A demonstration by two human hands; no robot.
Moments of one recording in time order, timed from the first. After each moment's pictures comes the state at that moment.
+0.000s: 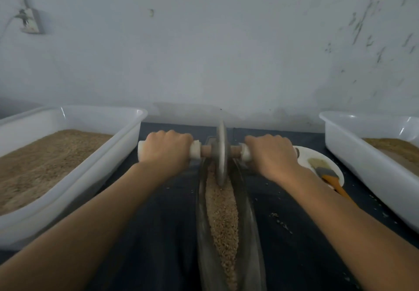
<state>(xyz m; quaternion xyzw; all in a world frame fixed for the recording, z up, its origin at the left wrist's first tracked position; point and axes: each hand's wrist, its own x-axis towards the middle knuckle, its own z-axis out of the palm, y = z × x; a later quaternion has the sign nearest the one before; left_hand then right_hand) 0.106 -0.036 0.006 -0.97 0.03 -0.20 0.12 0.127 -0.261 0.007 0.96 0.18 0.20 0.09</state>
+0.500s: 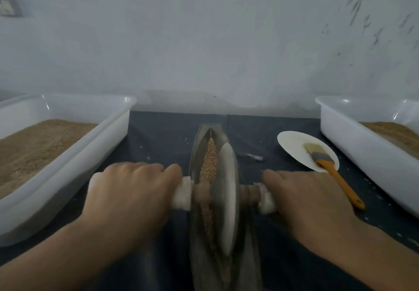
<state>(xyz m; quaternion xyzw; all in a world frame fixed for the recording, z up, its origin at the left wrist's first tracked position) -0.005 -0.030 -0.005 -0.95 0.16 -0.22 0.14 0.044 -0.310 -0.042 0.91 0.30 0.29 0.05</state>
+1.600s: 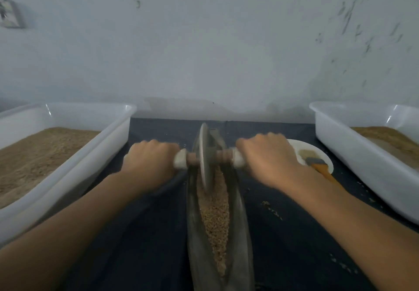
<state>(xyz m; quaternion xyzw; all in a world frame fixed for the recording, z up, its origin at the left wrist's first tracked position) 0.087 -0.021 -0.013 -0.98 0.08 -0.18 0.04 0.094 -0.272 0.011 0.94 0.23 0.20 0.13</state>
